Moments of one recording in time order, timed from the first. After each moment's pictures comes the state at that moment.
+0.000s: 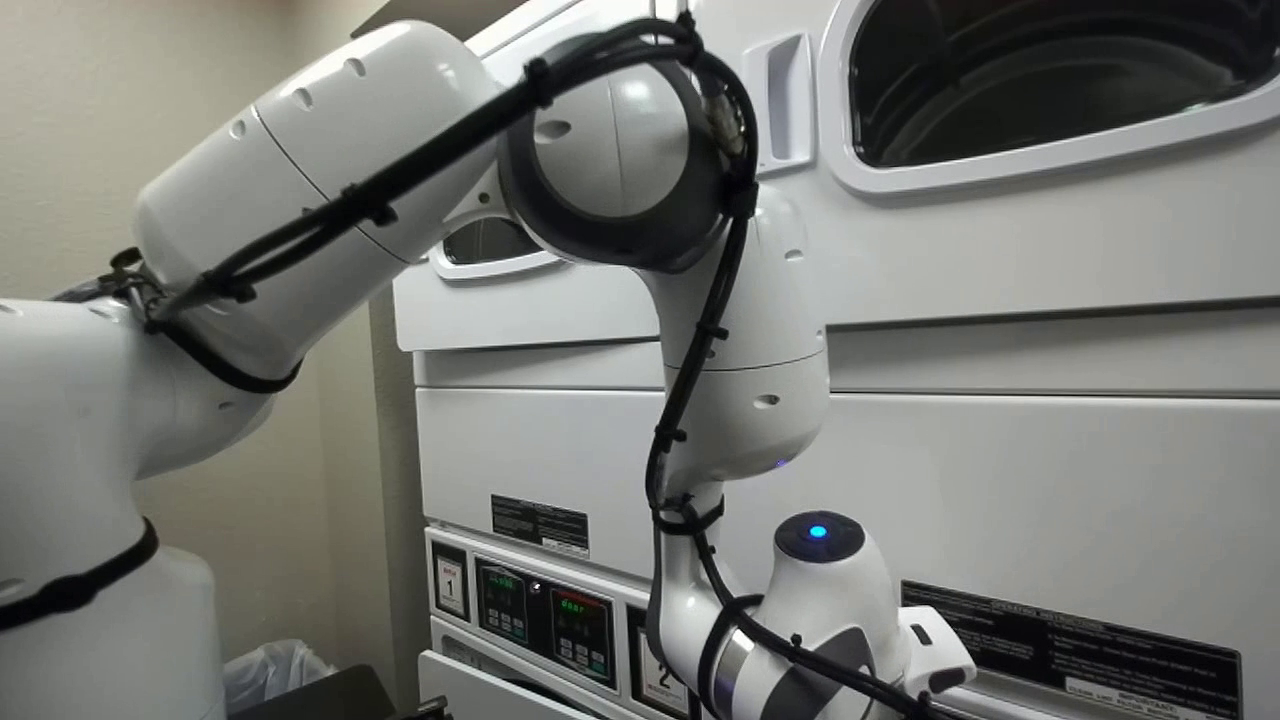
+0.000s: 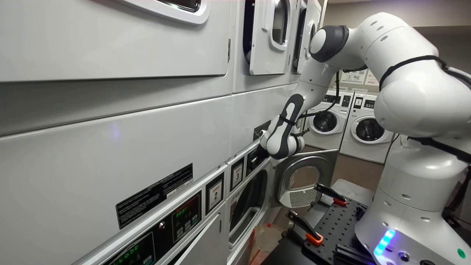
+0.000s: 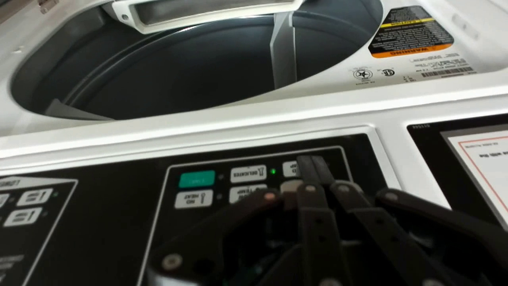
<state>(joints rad) -0.67 0.94 0.17 -2.10 -0.42 3.45 -0.23</state>
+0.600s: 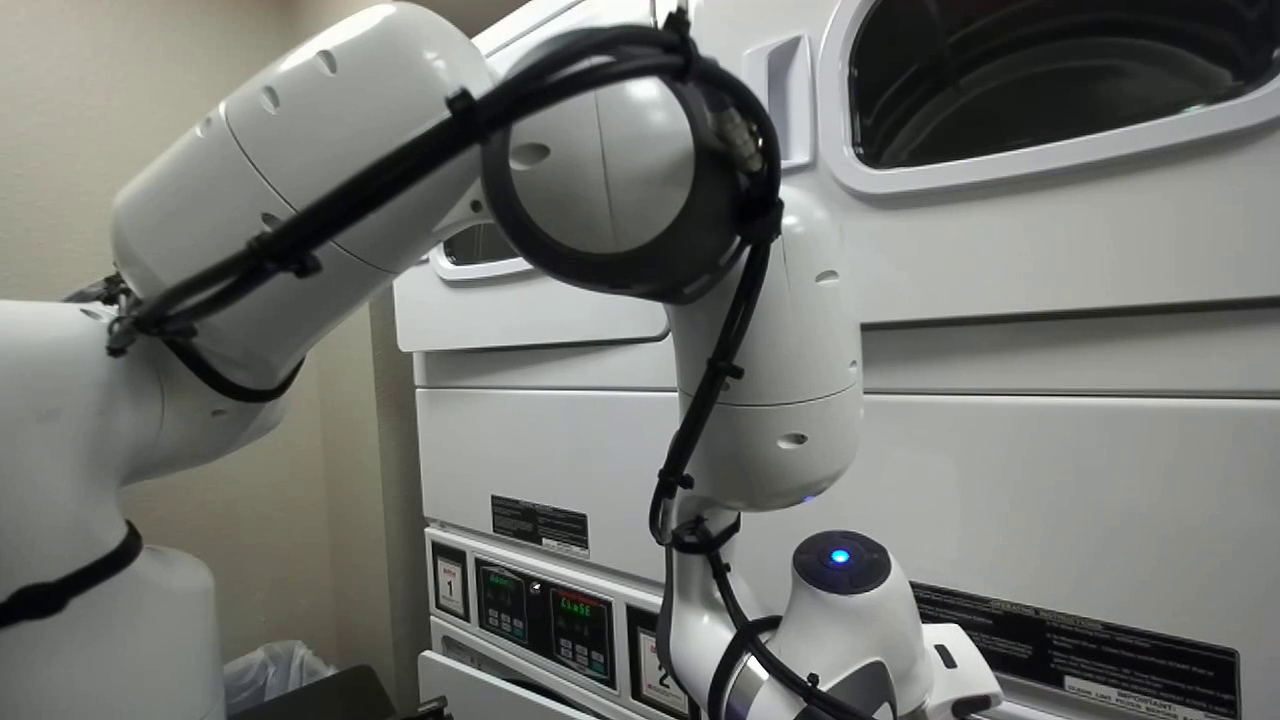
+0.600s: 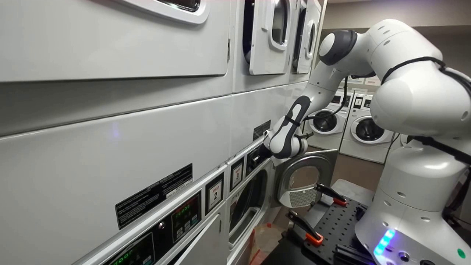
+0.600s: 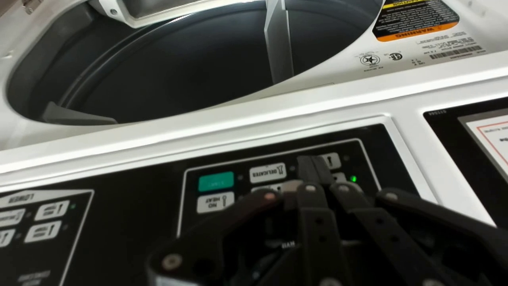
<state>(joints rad) -0.81 0.99 0.26 -2.08 -0.47 3.46 -0.23</state>
